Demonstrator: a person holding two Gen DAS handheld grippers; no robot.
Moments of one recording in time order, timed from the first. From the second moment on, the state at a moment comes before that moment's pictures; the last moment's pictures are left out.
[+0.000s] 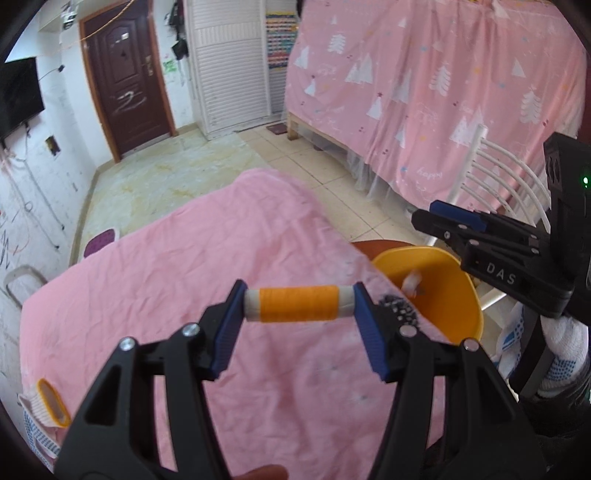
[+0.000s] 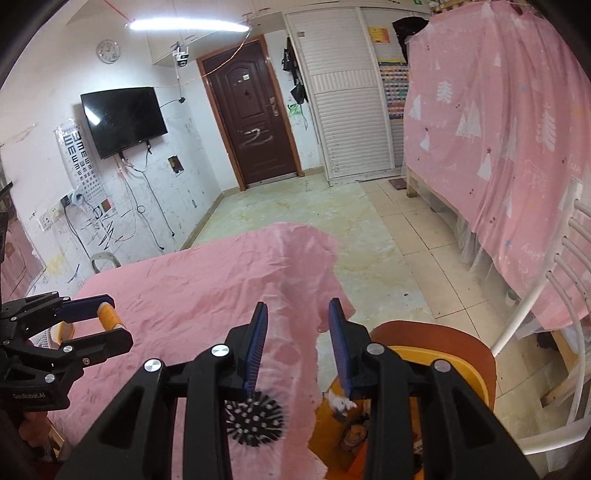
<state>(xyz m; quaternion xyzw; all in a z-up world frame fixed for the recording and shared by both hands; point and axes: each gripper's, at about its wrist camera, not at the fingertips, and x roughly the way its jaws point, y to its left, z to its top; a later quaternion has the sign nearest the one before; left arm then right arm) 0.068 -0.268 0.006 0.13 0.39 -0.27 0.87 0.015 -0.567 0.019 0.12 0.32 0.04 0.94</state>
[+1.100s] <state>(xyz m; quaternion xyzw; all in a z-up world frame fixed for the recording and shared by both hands) 0.057 -0.404 -0.024 0.13 0.43 -0.40 0.80 -0.044 -0.680 0.007 0.20 0.29 -0.04 0.94</state>
